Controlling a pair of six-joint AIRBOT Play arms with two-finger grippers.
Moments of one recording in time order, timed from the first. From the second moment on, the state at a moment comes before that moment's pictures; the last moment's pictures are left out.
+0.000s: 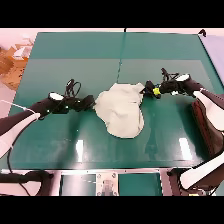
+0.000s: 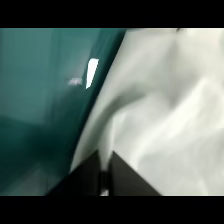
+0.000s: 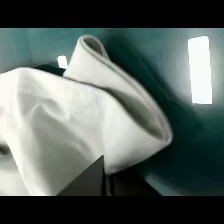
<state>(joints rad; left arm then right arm) -0.25 -1.53 0.86 0.30 -0.56 -1.07 -0.08 -1.83 1.32 -0.72 0.98 1.33</state>
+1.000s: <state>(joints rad) -0.25 -1.04 2.02 1.01 -0.94 -1.20 -0.20 -0.94 1.87 -0.78 1.27 1.41</state>
